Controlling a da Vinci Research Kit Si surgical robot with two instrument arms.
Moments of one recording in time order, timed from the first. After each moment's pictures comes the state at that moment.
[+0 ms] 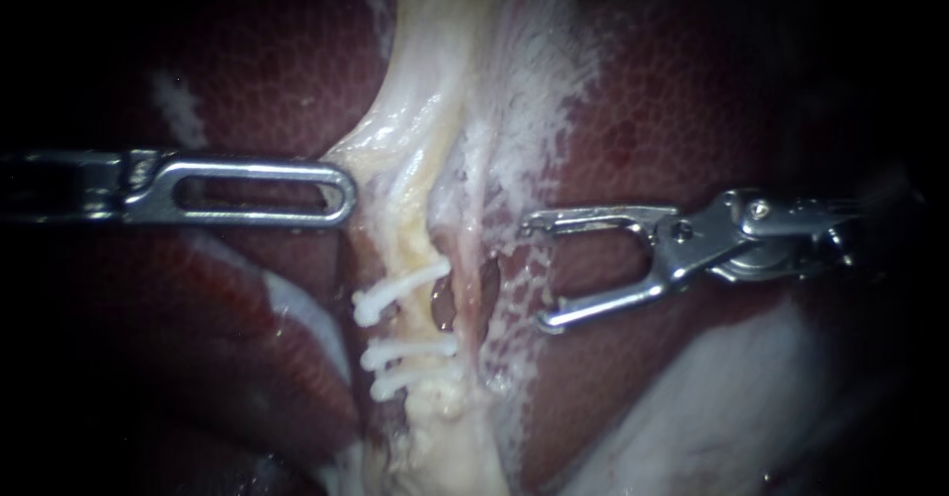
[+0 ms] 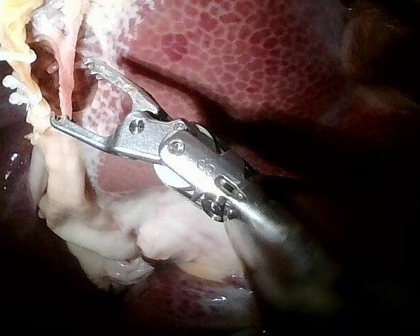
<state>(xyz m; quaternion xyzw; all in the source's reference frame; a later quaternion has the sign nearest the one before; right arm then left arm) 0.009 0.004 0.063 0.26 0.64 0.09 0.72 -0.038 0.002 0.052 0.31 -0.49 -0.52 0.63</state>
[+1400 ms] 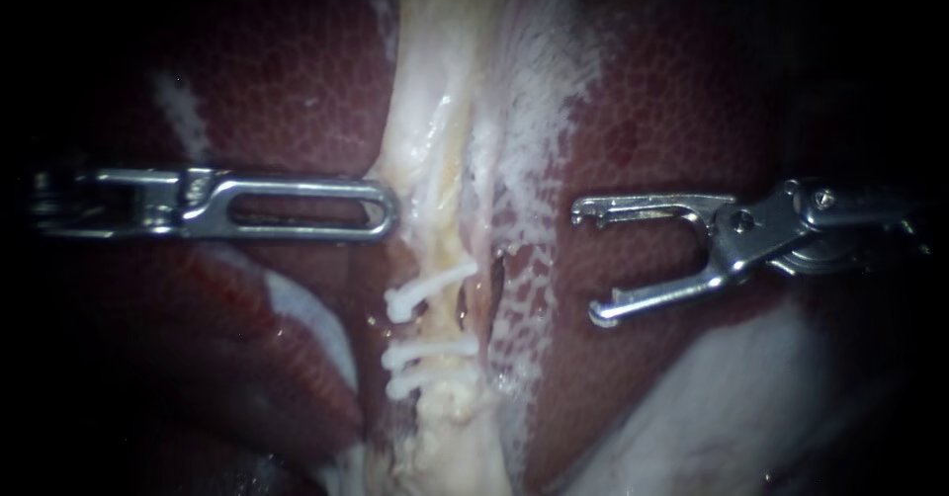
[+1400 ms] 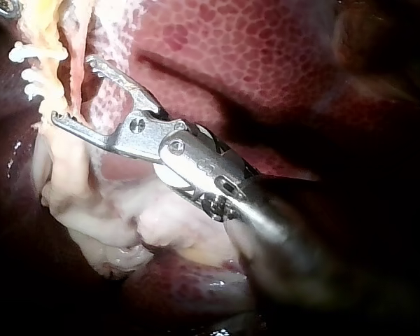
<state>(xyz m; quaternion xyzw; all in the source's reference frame) 0.008 0.003 0.061 0.26 0.64 0.09 0.72 -0.041 0.001 0.058 0.31 -0.48 -0.52 0.64</state>
